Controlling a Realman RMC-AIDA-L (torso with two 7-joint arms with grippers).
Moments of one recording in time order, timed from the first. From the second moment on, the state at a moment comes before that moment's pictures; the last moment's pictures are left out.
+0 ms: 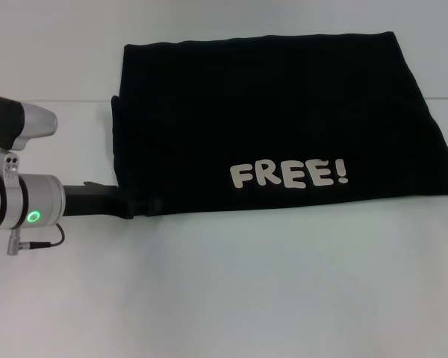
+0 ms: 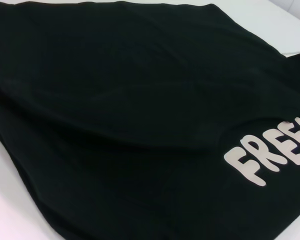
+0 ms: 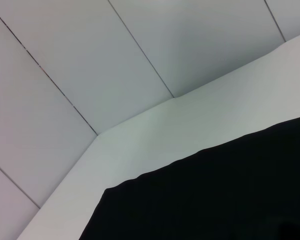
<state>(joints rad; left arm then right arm) -0.67 -2.14 0.62 0.68 2.38 1.10 -1.85 0.55 1.96 -0.29 -0.68 -2.06 -1.36 1.91</state>
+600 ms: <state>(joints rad) -0.68 -2.13 0.62 0.68 2.43 1.07 -1.87 0.54 1.96 -0.29 -0.68 -2.05 -1.37 1.91</state>
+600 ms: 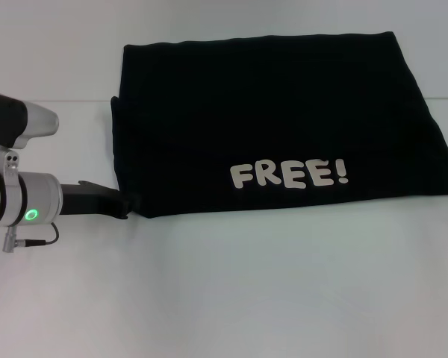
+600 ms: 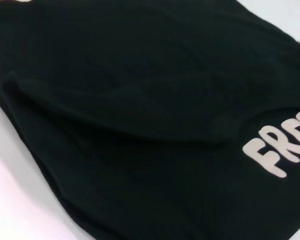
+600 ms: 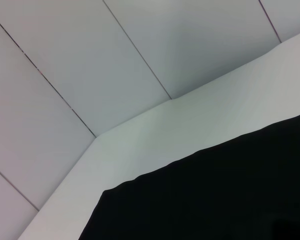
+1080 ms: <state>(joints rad) -0.67 -2.13 0.63 0.71 2.44 1.08 -1.89 0.53 1.95 -0.29 -0.68 -2.05 -1.36 1.91</state>
